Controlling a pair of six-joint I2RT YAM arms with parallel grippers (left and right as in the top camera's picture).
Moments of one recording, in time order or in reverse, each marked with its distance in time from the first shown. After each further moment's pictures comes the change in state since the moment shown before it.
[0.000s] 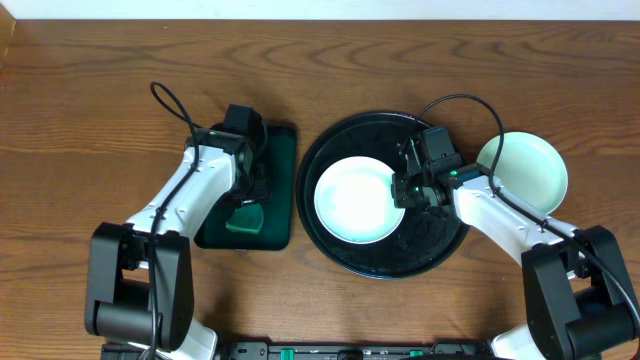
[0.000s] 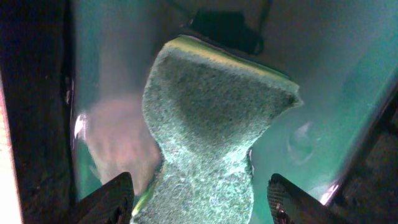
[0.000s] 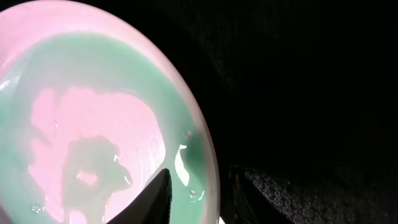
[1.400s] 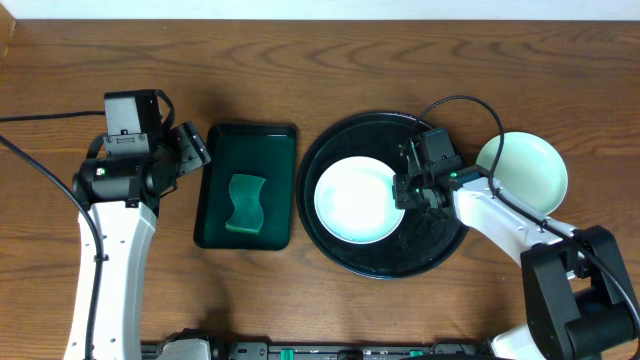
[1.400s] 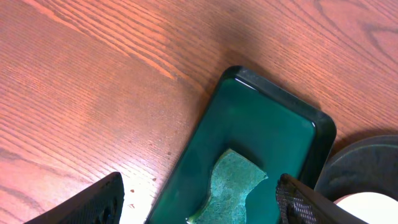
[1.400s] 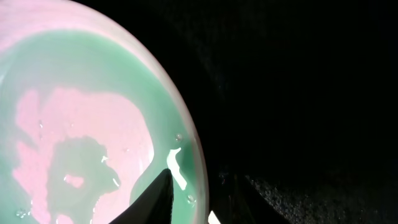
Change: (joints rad) left arm 0.272 -0.430 0.104 -0.010 0.000 -0.003; right arm 0.000 0.000 -0.017 0.020 0.028 0.000
